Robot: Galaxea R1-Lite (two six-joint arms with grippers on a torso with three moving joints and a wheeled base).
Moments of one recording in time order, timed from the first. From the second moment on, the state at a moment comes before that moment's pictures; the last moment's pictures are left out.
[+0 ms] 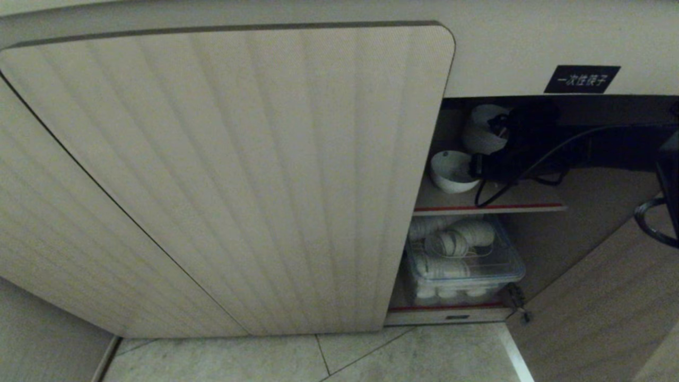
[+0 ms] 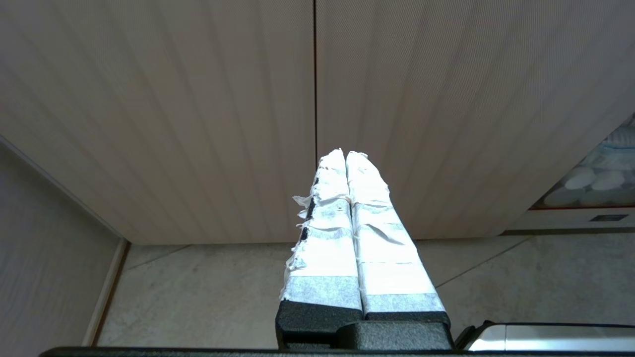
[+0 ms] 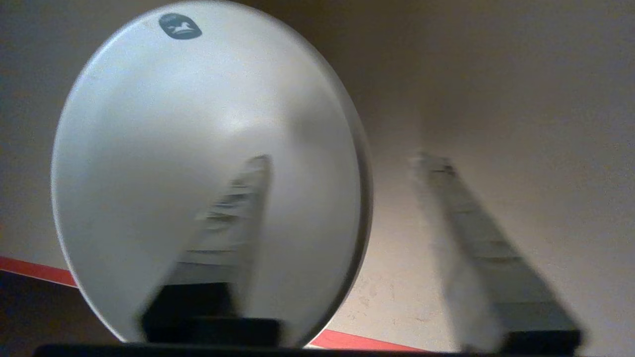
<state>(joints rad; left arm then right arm) 0.00 0.00 0.00 0.00 0.00 -0.02 0.07 2.25 -1.97 0.27 0.22 0.16</state>
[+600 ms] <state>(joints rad) 0.00 0.00 0.00 0.00 0.00 -0.02 0.08 2.25 -1.97 0.27 0.22 0.16</state>
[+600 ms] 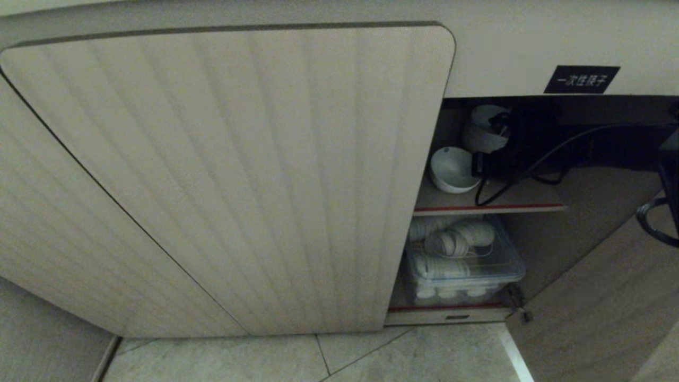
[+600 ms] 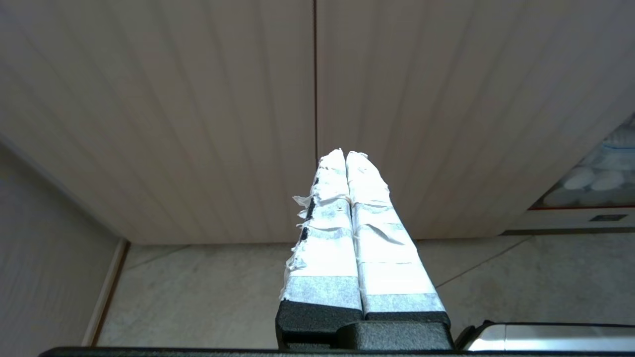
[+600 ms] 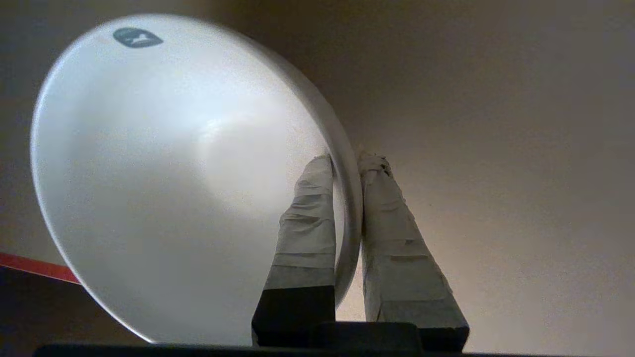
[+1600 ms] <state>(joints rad) 0.00 0.00 0.00 0.00 0.00 -0.02 0.08 2.24 -1.97 0.35 0.22 0.24</state>
